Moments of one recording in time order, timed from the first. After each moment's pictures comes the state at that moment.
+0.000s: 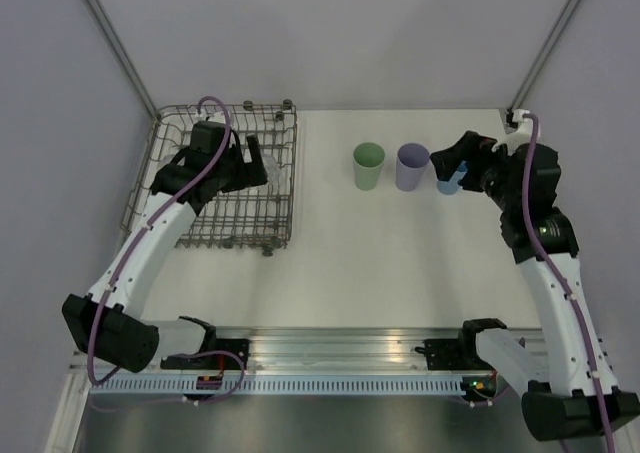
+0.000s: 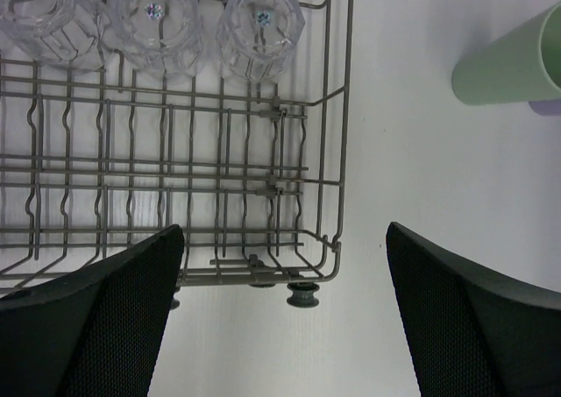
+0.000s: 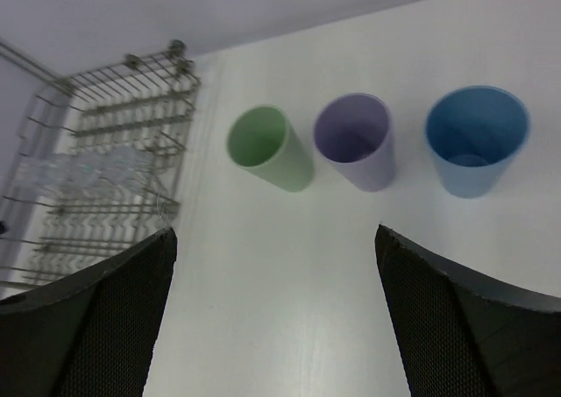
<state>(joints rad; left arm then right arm) -0.33 1.24 1.29 -0.75 -0.12 -0.41 0.07 1.01 1.20 -0.53 -0.14 0.35</state>
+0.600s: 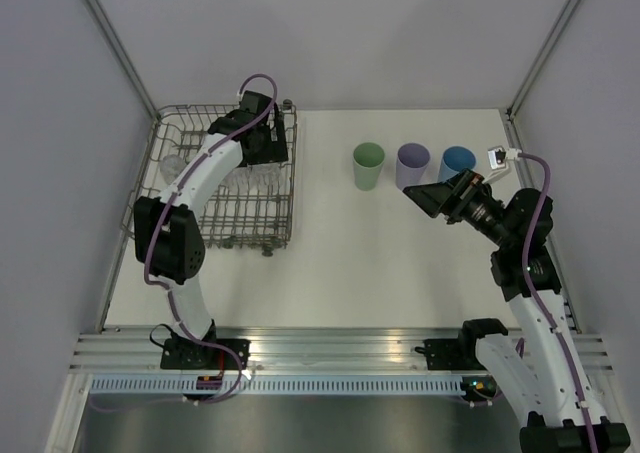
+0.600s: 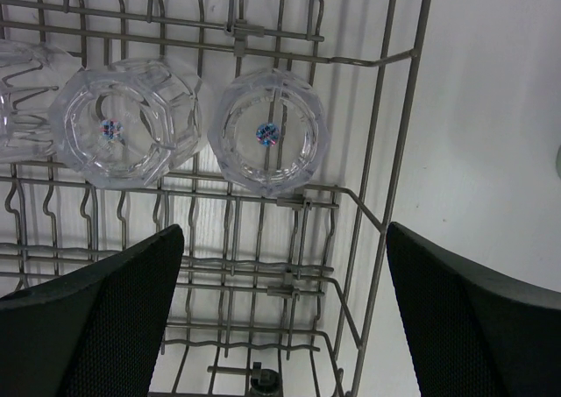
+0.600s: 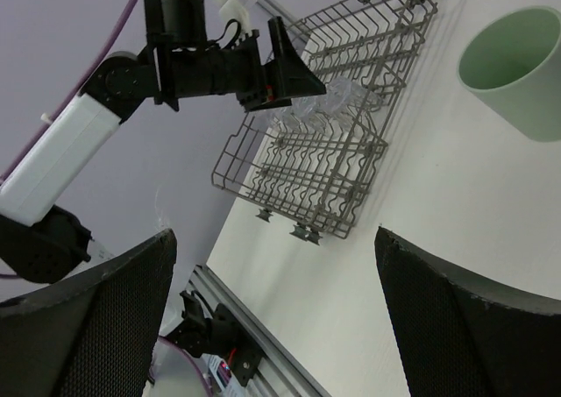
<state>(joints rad) -0.33 1.84 1.69 -0.78 -0.21 -0.38 0.07 0.72 0.74 -0.05 -0.65 0.85</state>
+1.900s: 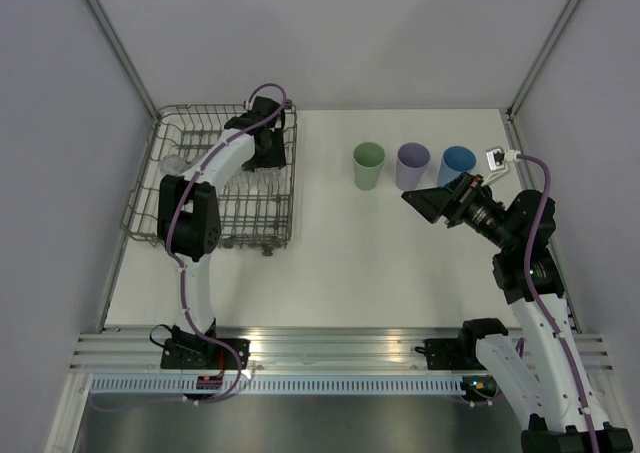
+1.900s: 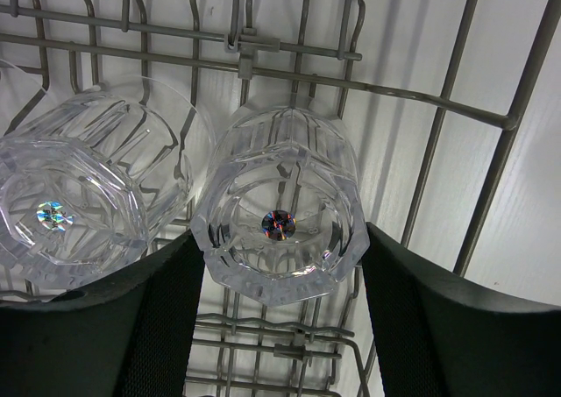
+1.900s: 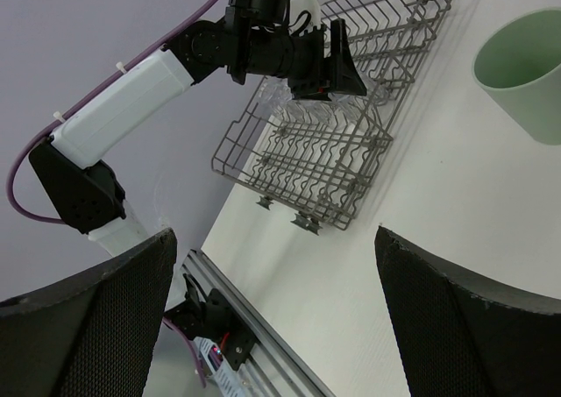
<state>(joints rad) -0.30 2.10 1.81 -0.78 -0.23 -0.36 0.09 0.69 0.77 -0.11 -0.68 0.79</state>
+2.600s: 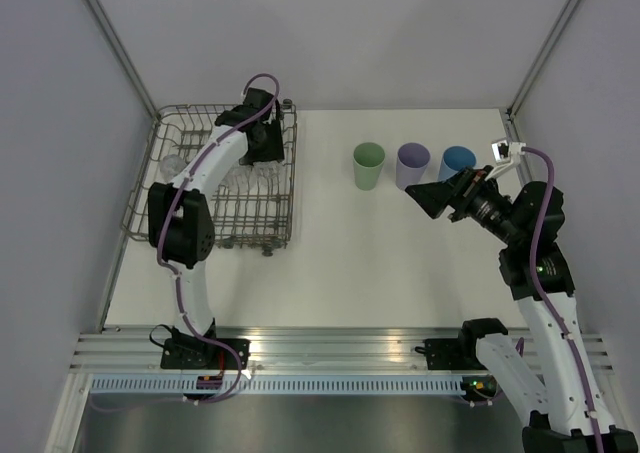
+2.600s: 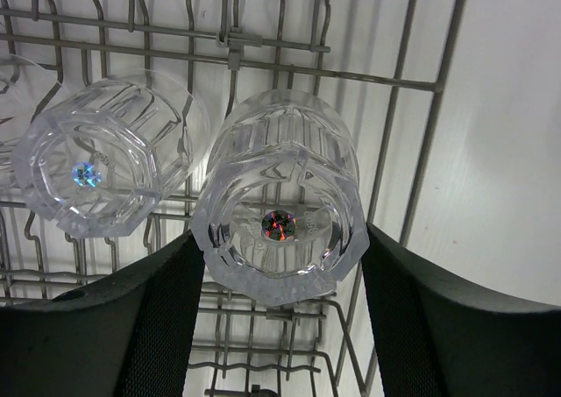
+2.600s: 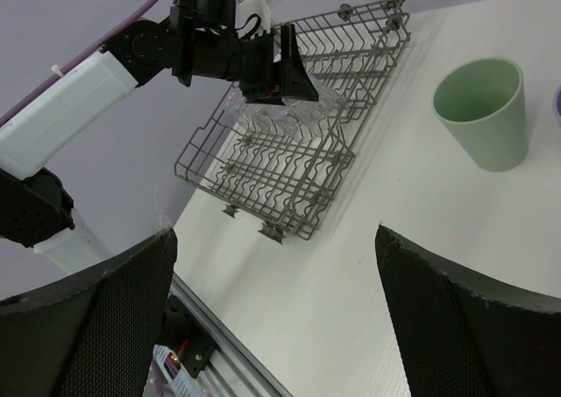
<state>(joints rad) -0.30 2.03 1.83 -0.82 -0.18 -0.36 0.09 0.71 0.88 -0.23 -0.62 0.65</state>
